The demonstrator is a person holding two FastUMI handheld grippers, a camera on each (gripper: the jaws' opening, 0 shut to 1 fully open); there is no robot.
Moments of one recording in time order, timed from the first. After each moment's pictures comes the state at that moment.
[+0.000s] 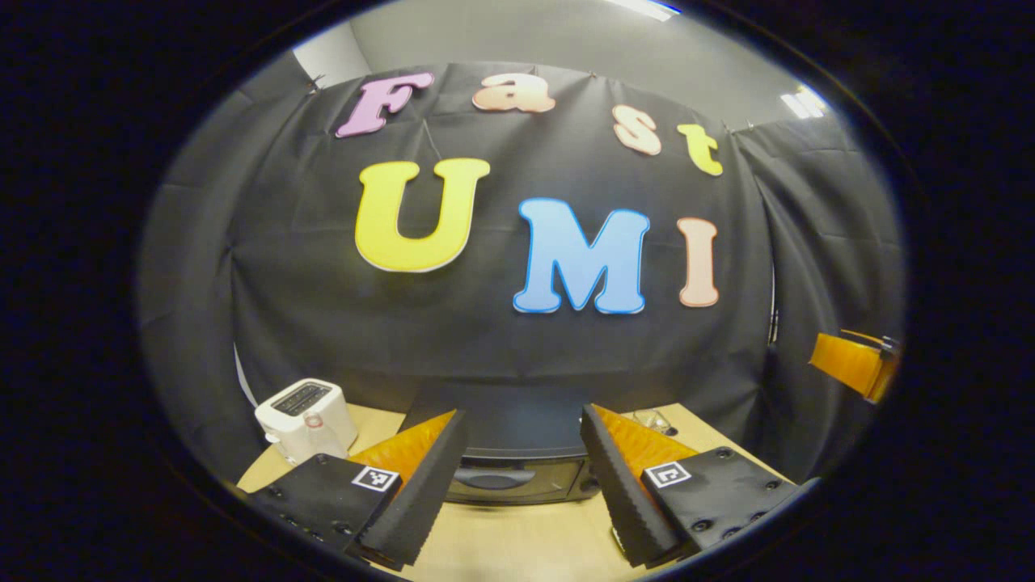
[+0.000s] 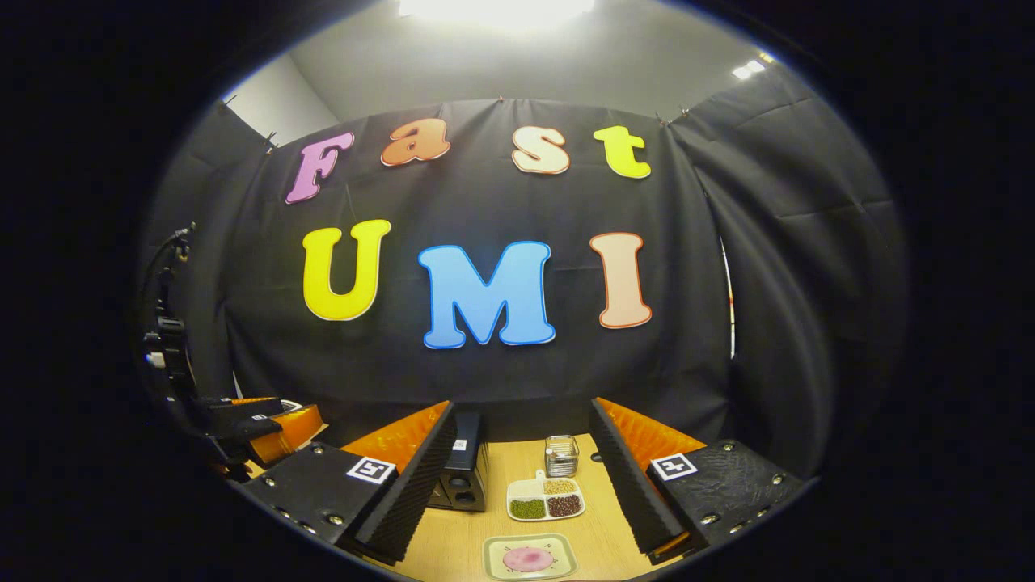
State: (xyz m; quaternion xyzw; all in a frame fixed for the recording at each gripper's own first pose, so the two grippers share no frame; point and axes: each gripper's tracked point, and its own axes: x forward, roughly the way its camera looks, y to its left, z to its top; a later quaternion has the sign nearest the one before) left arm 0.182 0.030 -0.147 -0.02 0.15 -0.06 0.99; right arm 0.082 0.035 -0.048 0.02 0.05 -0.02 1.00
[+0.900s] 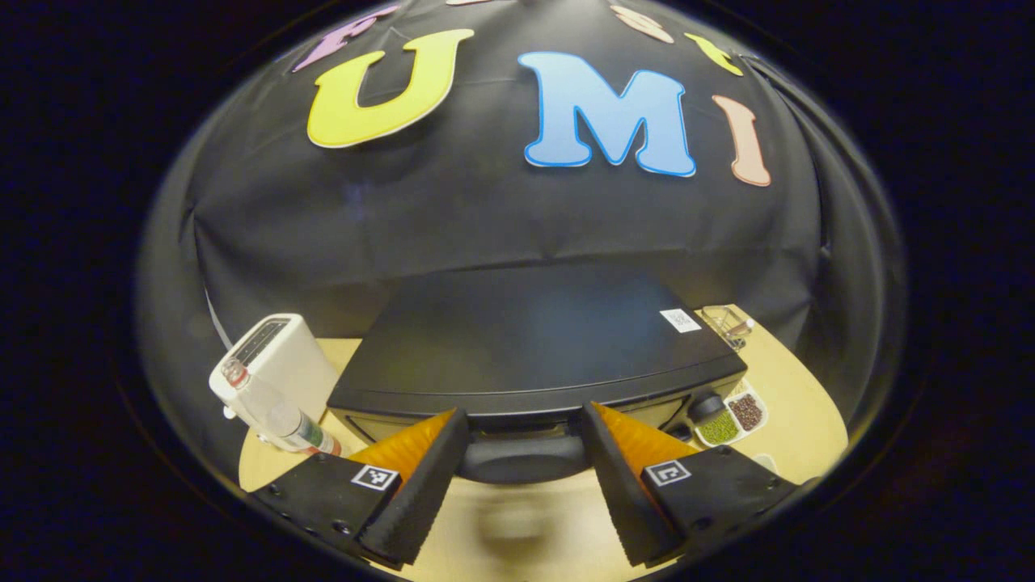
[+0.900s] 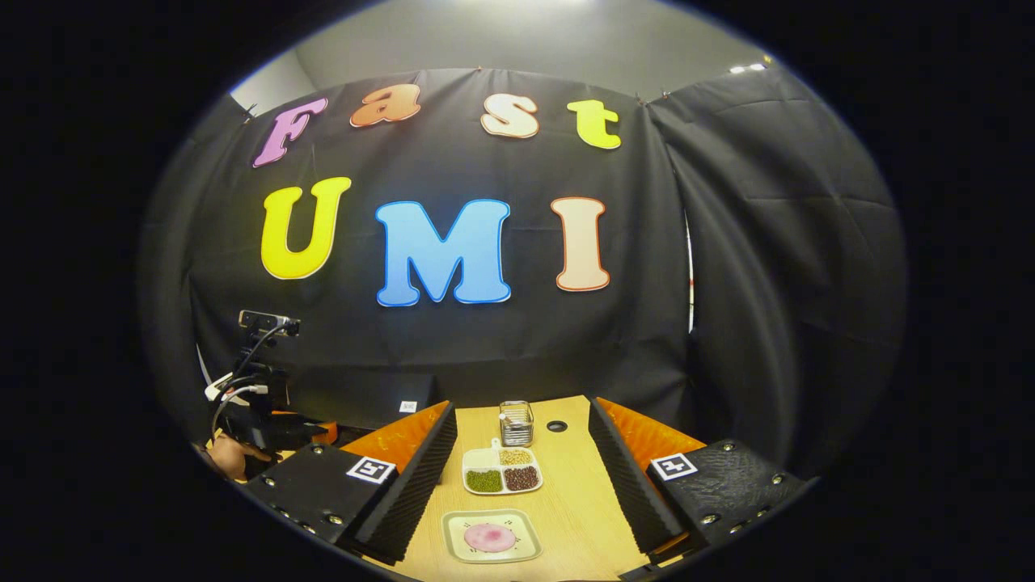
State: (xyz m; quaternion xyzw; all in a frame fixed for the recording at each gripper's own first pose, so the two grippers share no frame) left arm 0.271 0.045 -0.328 0.04 0.31 -0.04 0.95; right arm 0.071 -0.004 -0.088 0.00 0.10 -0.09 0.99
